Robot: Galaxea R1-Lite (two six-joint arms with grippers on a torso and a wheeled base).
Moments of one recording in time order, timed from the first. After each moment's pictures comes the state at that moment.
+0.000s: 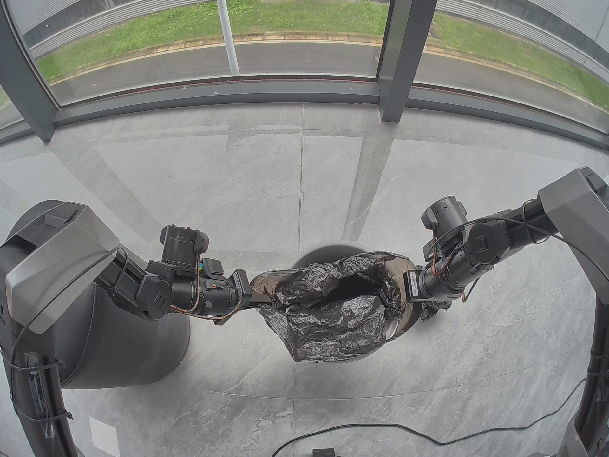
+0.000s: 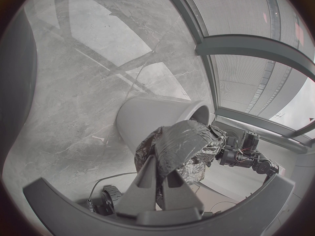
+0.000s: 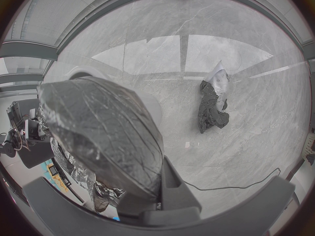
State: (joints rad) left arm -0.29 2.23 -1.11 -0.43 -0.62 -0.74; right arm 0.34 2.21 -1.38 0.23 0.07 0.30
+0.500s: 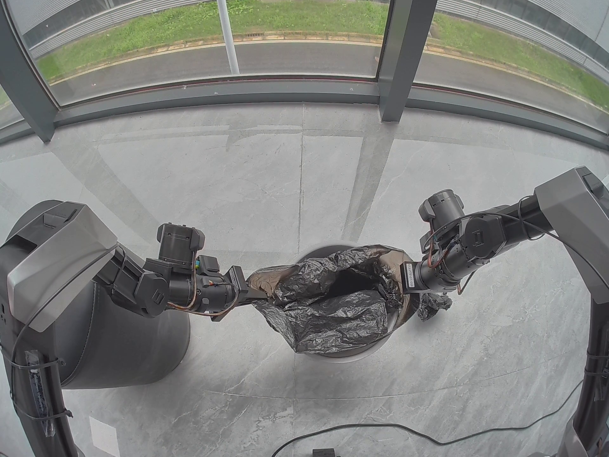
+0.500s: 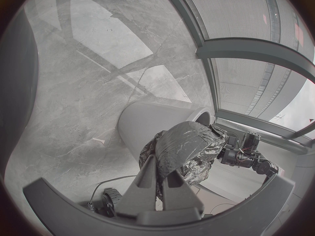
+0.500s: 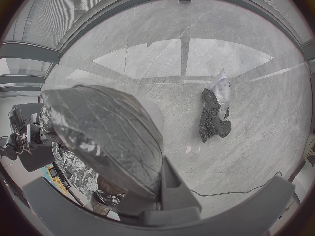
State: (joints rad) left arm -0.27 2.24 -1.13 -0.43 -0.62 -0.74; right arm 0.33 2.24 -1.45 0.23 0.07 0.30
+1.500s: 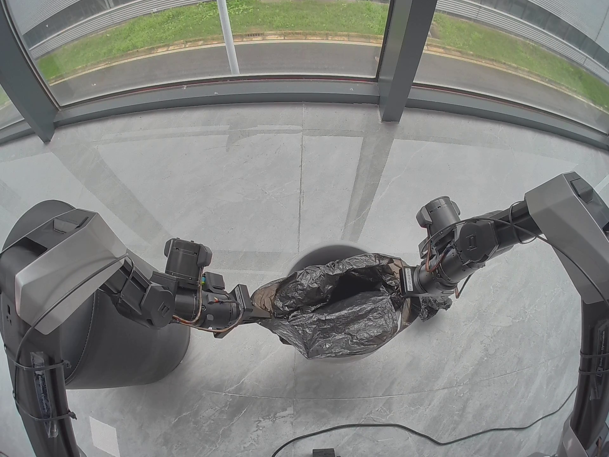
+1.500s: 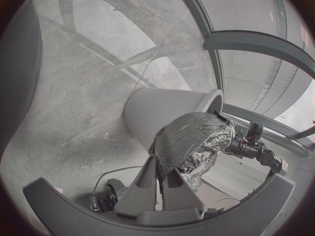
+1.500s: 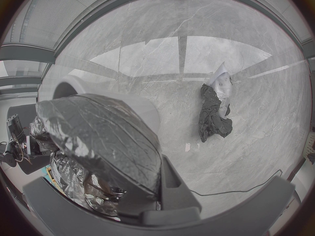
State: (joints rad) left arm -0.29 2.26 -1.07 -0.42 -0.62 -0.72; right arm 0.32 2.30 -1.48 0.23 0.07 0.30
